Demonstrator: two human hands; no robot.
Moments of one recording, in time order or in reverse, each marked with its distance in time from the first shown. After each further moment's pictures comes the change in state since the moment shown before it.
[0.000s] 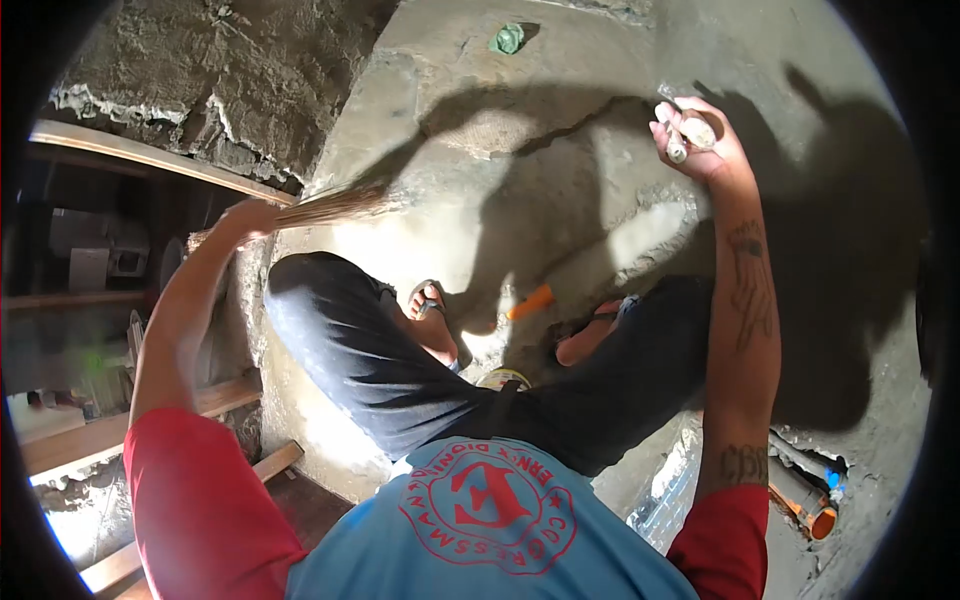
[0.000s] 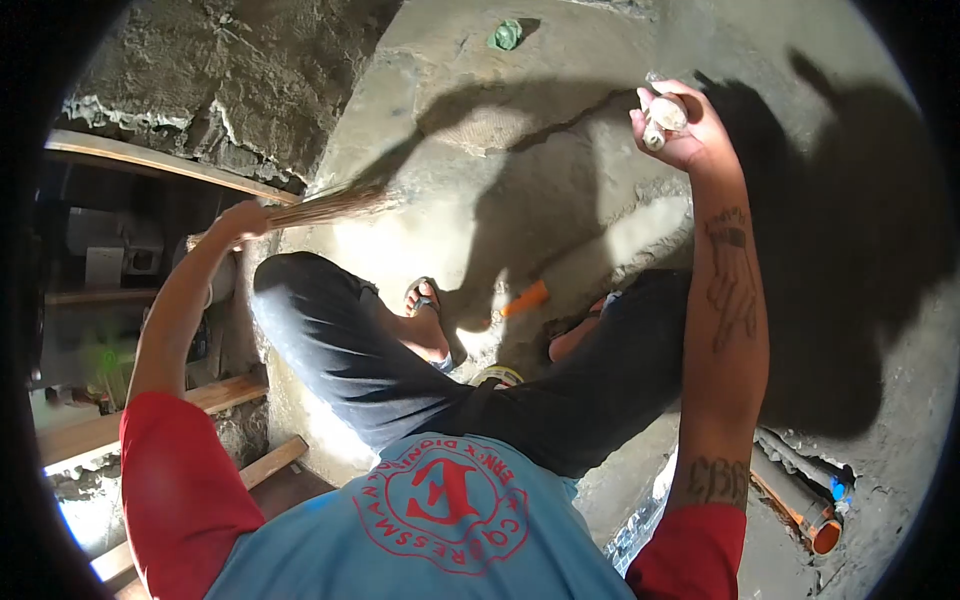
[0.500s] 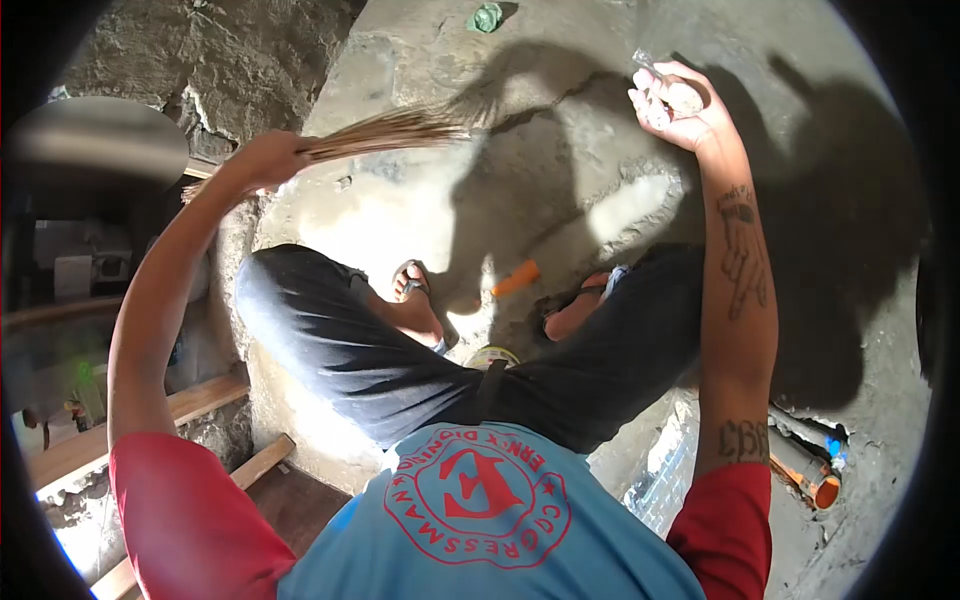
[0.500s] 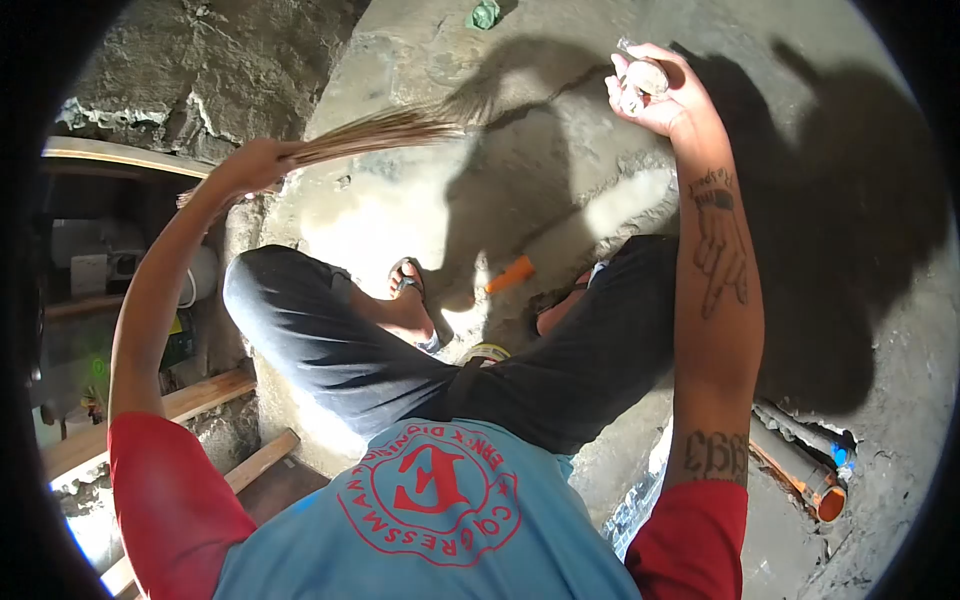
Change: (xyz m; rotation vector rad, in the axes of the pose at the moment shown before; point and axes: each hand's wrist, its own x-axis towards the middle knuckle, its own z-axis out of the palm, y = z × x) left_hand -0.067 0.104 -0.106 -0.226 0.311 0.351; right_hand -0.011 0.004 0.006 -0.090 -0.084 -0.032
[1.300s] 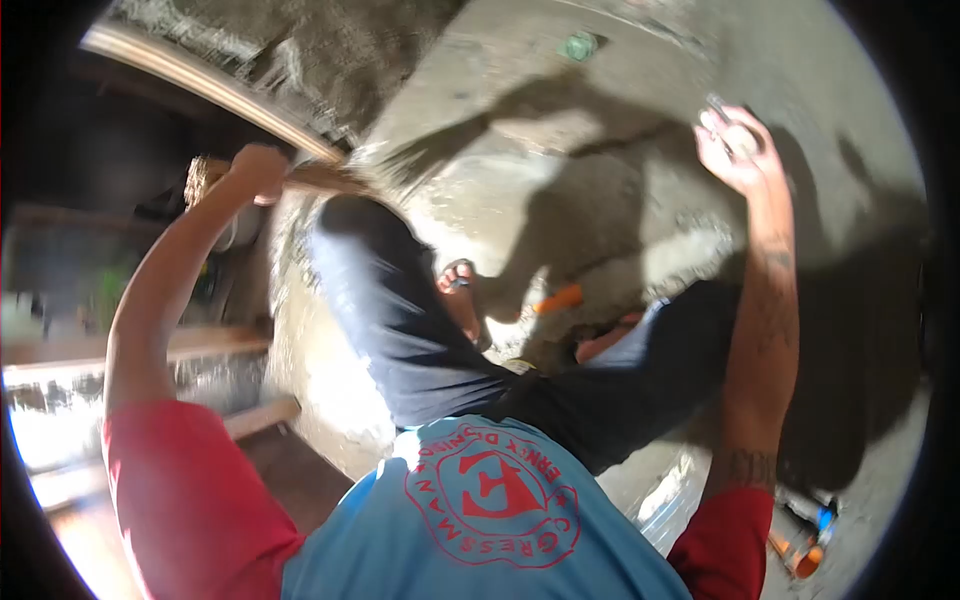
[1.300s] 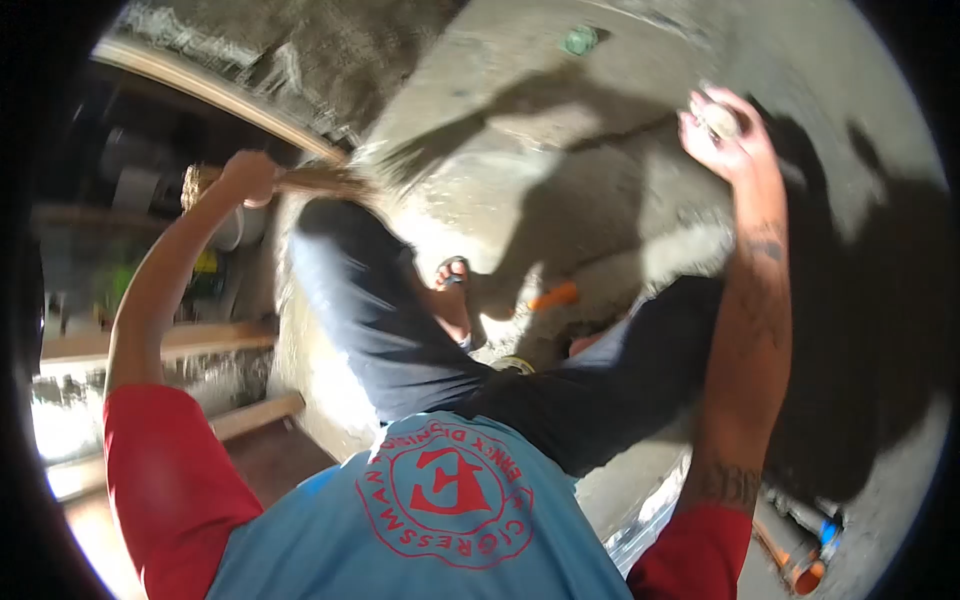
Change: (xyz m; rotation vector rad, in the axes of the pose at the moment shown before) left_hand -0.111 -0.096 0.029 0.686 -0.238 -0.320; right_hand 0.030 -0.007 -0.004 0.043 -0.193 0.052
